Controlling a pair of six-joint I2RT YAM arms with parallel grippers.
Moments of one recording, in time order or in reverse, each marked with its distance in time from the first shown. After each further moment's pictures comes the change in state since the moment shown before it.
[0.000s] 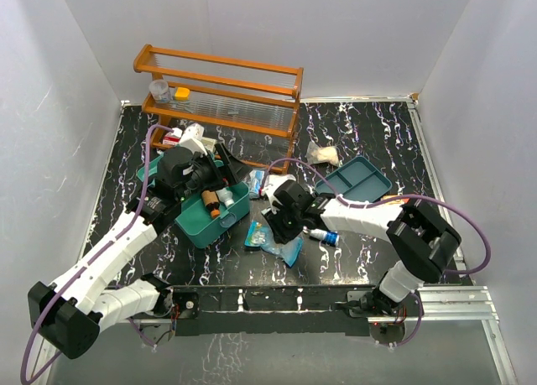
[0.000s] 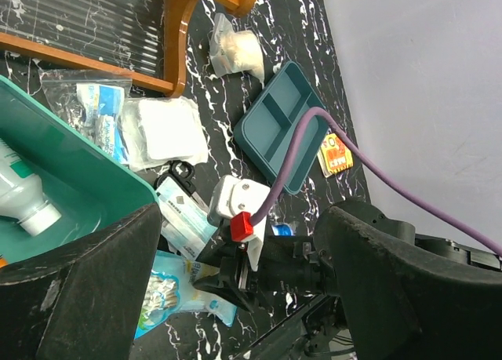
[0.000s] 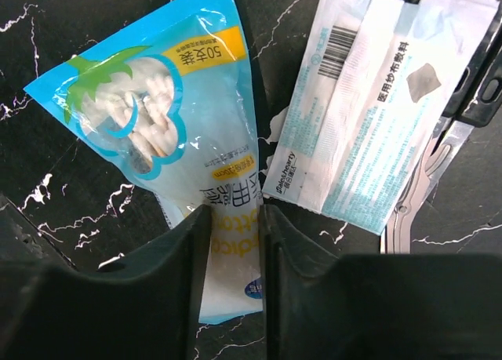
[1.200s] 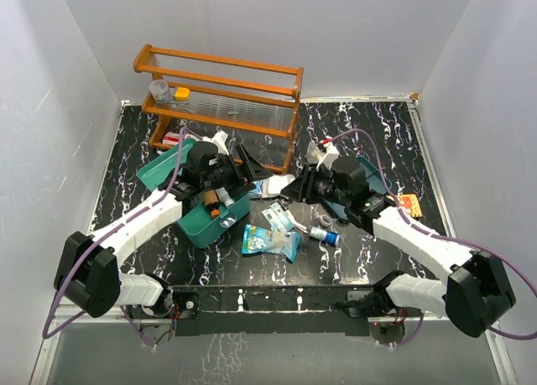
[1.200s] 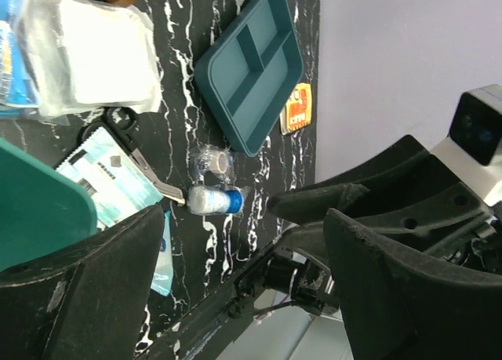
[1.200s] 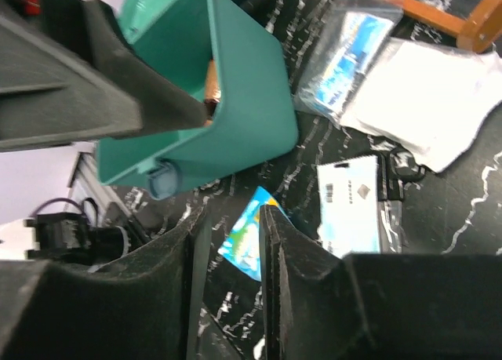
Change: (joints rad) left arm 0.003 0.294 -0.013 0.174 0.248 -0.272; right arm -0.290 -0.447 -0.149 0.367 -0.143 0.526
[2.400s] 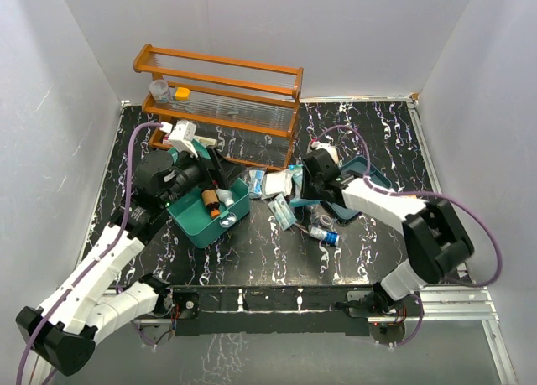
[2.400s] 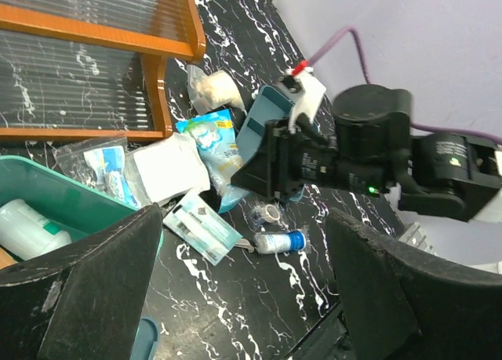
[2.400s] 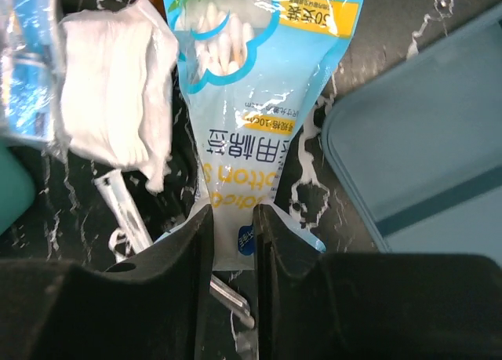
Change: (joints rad) left arm 0.022 -0.424 0.026 -0.146 -0.175 0.495; right arm 0.005 0.450 0.260 -0.383 0.496 -0.141
